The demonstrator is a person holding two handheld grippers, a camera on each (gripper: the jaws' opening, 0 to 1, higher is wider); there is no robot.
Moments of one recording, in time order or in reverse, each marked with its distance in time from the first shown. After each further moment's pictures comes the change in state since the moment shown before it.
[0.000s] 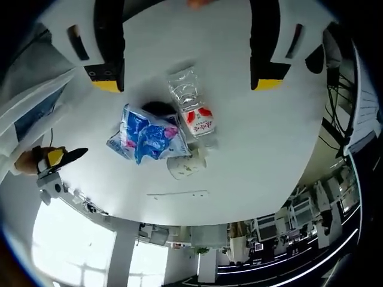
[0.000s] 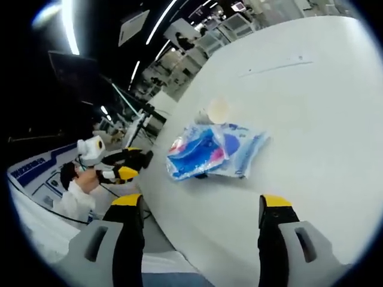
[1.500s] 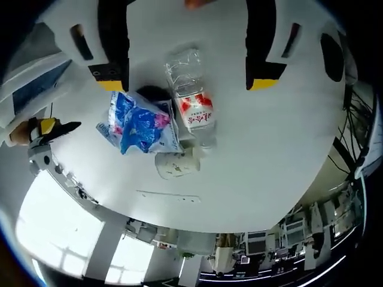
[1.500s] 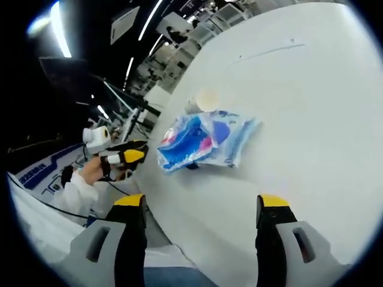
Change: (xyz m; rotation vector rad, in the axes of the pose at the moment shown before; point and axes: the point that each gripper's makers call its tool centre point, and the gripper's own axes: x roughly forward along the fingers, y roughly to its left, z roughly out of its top) left arm 0.039 0.010 0.011 -0.153 0.008 -0.021; right arm 0.007 -0.015 -0.016 0.053 0.060 -0.006
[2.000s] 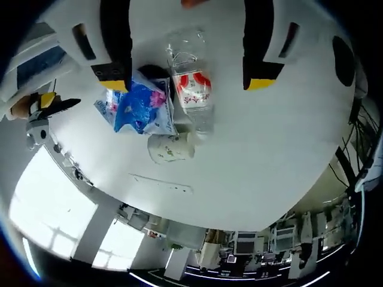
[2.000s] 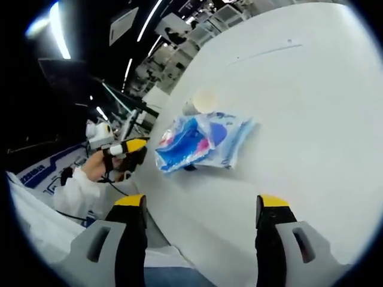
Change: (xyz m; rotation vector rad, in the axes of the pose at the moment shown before) left arm 0.017 0.010 0.021 -0.117 -0.063 -0.005; right arm -0.002 -0.006 0.003 0.012 -0.012 -0.011
